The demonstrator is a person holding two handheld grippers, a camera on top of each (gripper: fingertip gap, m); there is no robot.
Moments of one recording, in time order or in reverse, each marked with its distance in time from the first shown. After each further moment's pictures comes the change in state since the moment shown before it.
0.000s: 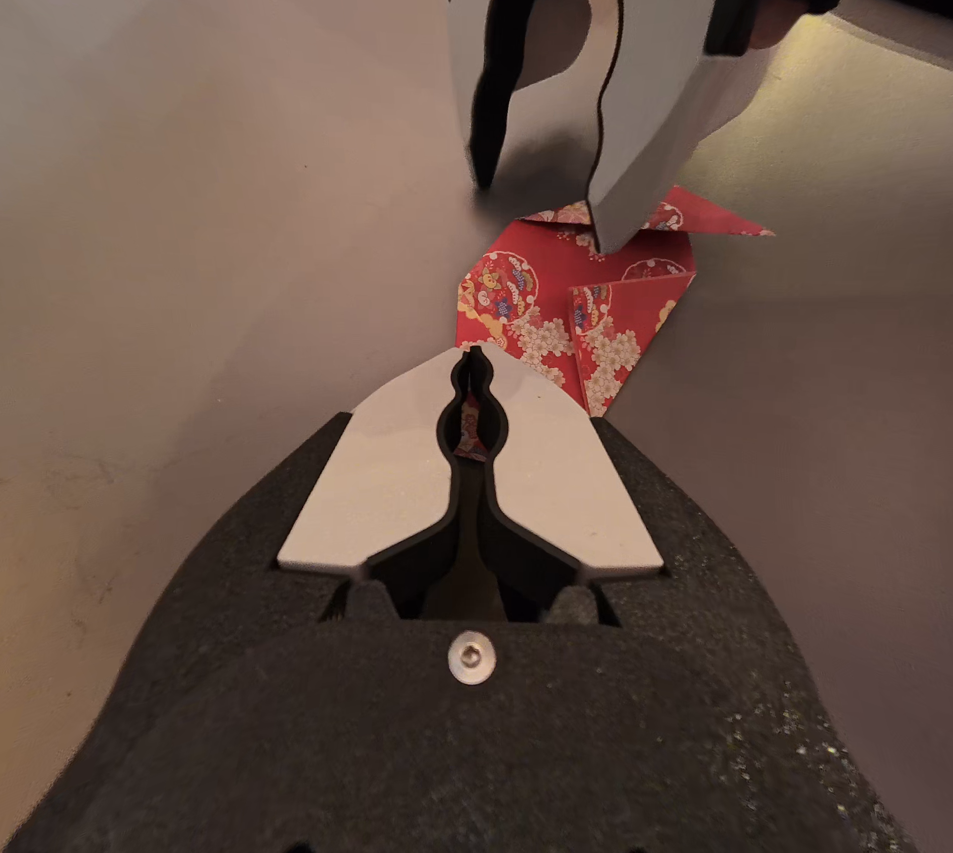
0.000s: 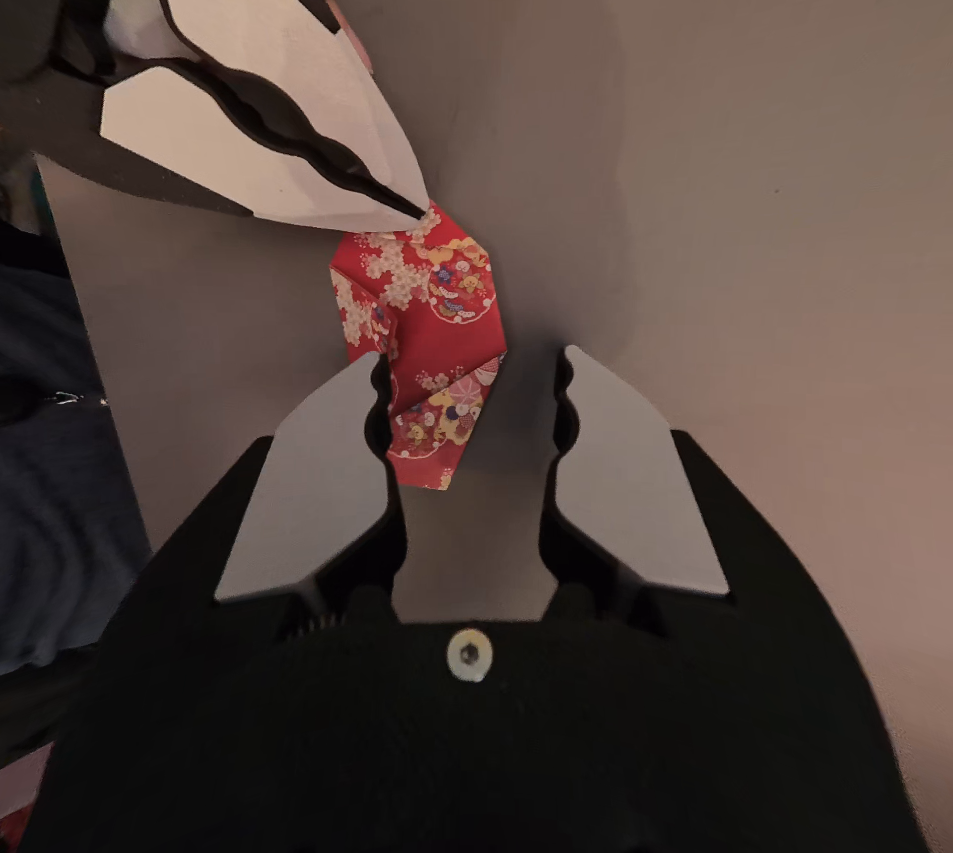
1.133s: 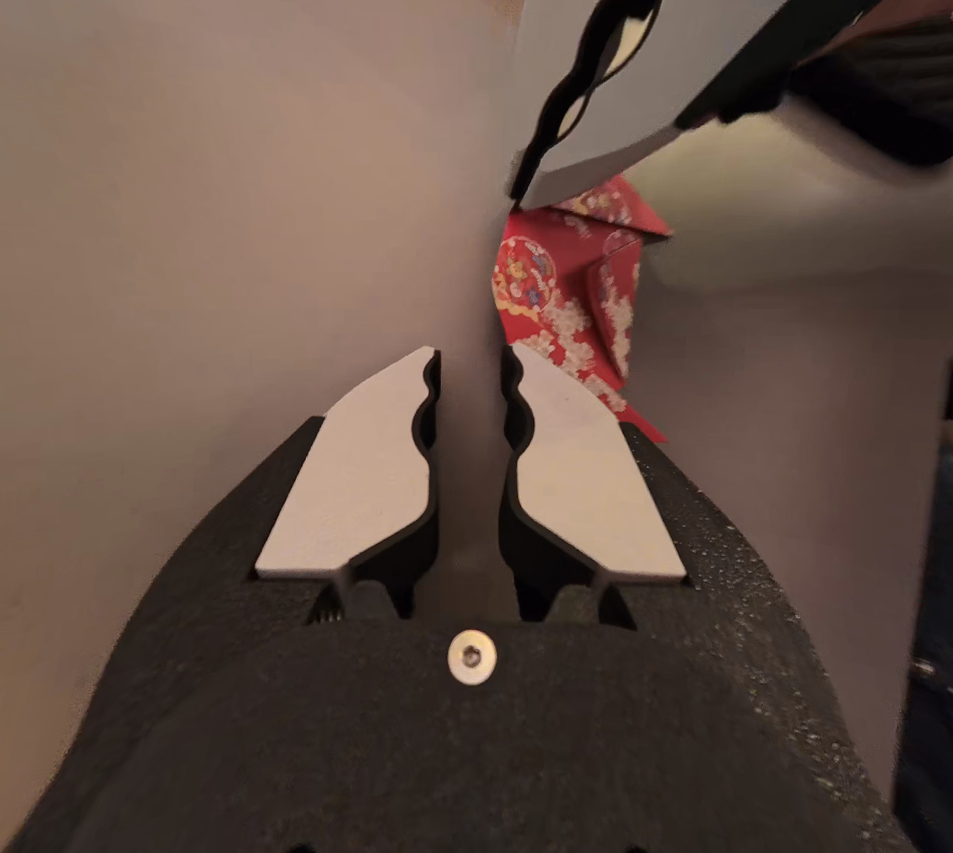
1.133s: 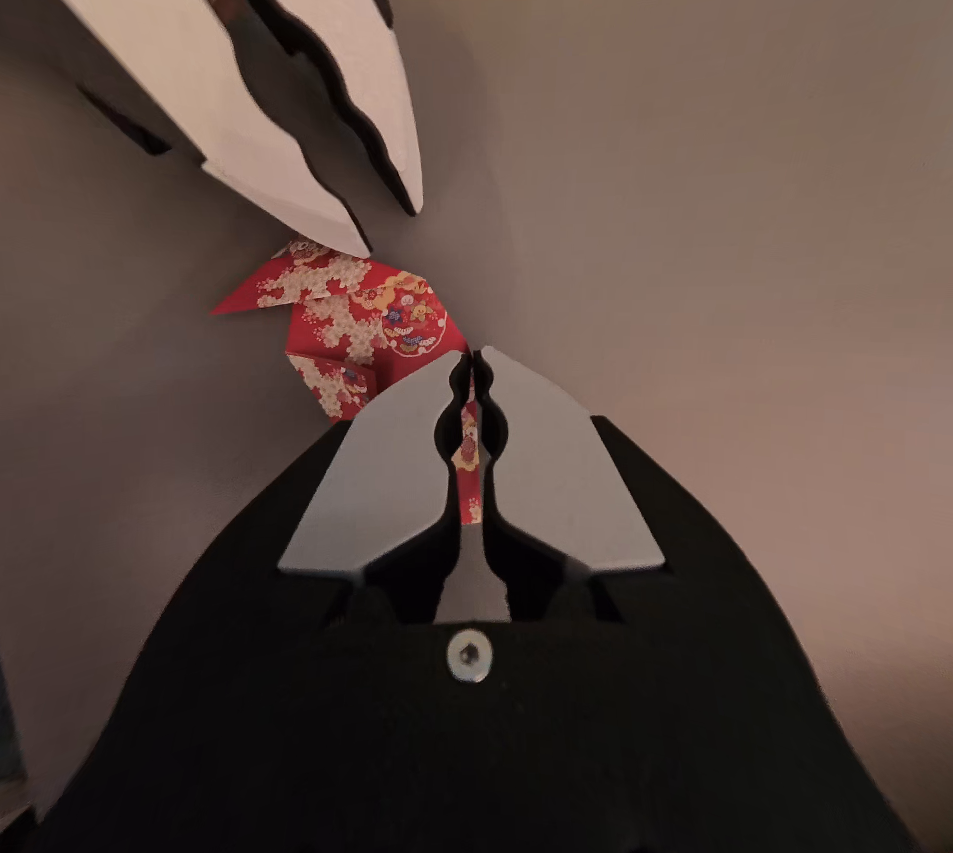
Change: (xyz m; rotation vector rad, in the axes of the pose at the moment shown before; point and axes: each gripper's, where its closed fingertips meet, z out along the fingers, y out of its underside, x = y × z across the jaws) left arm 0.011 -0.004 -0.014 0.015 0.215 -0.152; right arm -0.006 -0.006 -0.012 0.159 0.268 -0.165
